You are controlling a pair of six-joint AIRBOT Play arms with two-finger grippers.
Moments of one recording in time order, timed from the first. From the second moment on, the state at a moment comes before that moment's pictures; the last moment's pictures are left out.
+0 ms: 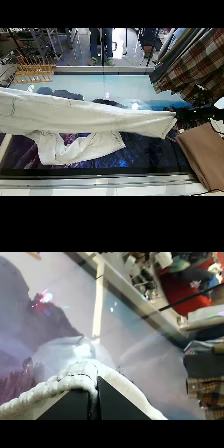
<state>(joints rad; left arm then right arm) 0.92 -1.76 2.02 0.42 -1.39 -1.23 -0.36 -1.29 1.31 -1.17 1.25 1.26</state>
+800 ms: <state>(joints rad) 0.94 -1.79 2.02 0.66 -1.44 -1.24 -0.35 -1.35 0.84 -0.92 1.17 1.18</state>
